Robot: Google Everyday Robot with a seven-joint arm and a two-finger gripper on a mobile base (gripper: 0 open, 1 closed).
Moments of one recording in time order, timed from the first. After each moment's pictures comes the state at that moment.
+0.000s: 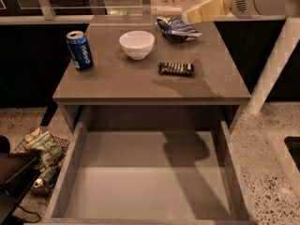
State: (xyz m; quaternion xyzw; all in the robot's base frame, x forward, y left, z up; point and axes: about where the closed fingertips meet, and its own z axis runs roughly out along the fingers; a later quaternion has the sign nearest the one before) arm 0.667 -0.169 1.044 -0.28 0.77 0.05 0.57
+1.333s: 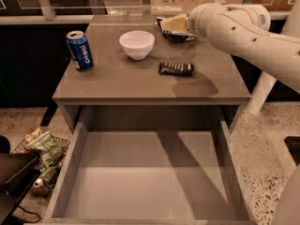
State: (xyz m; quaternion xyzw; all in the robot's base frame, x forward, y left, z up) arm 0.812 -0.146 0.951 -0.17 0.77 0.02 0.61
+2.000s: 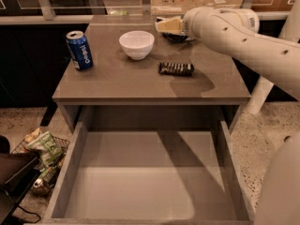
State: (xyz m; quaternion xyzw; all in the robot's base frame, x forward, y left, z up) arm 0.832 -0.130 0.934 -0.17 0.77 0.05 0.61
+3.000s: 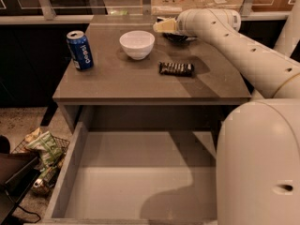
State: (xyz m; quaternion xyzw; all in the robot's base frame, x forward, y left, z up) arm 0.916 -0.125 0.889 -0.17 0.80 0.06 0.58
